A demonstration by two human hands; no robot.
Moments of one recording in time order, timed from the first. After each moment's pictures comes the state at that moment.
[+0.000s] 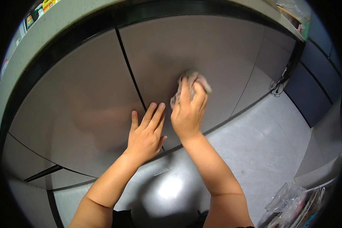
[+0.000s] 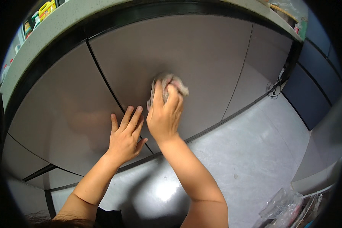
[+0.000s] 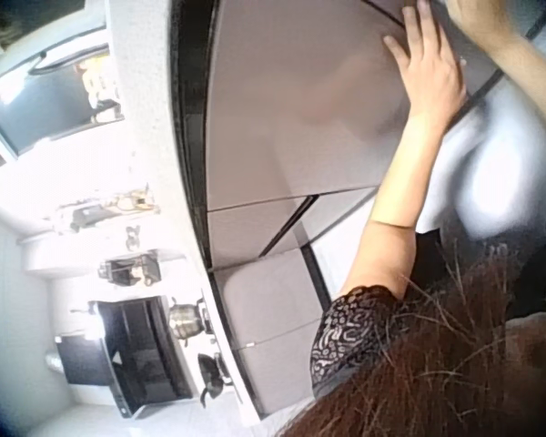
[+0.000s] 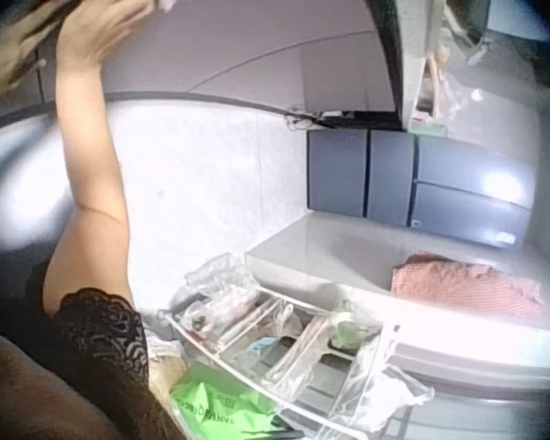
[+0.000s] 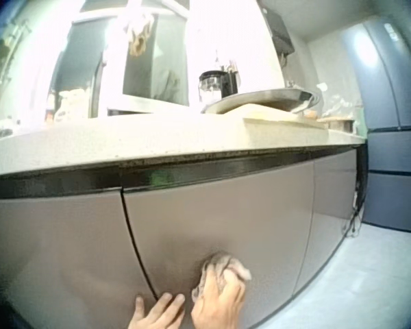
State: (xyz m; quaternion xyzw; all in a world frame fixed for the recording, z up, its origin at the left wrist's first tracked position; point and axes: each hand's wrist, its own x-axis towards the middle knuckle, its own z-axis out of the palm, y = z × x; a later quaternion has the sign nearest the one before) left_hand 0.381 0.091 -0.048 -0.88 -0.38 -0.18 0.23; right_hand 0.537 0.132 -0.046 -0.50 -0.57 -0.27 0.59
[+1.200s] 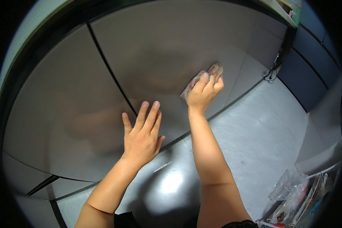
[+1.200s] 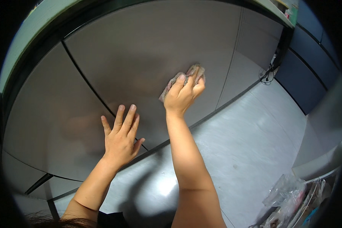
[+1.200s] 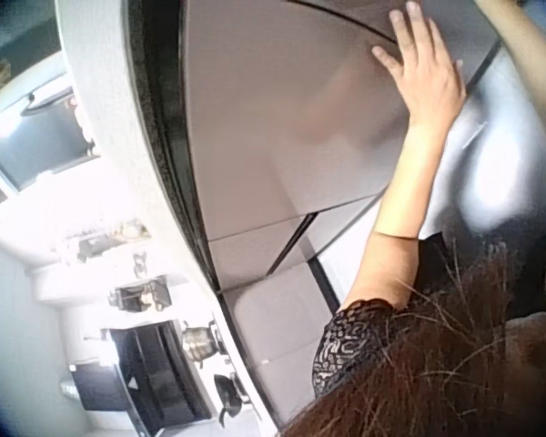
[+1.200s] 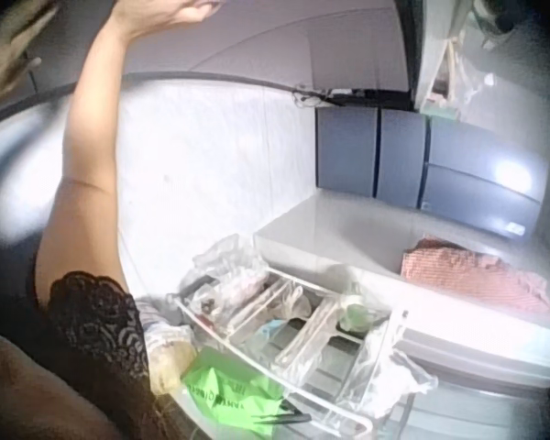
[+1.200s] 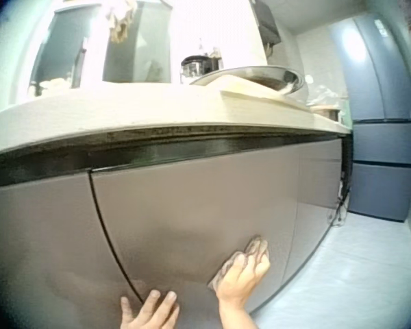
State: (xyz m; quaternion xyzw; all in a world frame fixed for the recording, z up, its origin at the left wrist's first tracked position) left_hand 0.394 0.089 -0.062 -0.88 -0.38 -0.18 0.22; right_hand 0.599 0.191 -0.086 -0.58 -0.35 -0.15 0.72
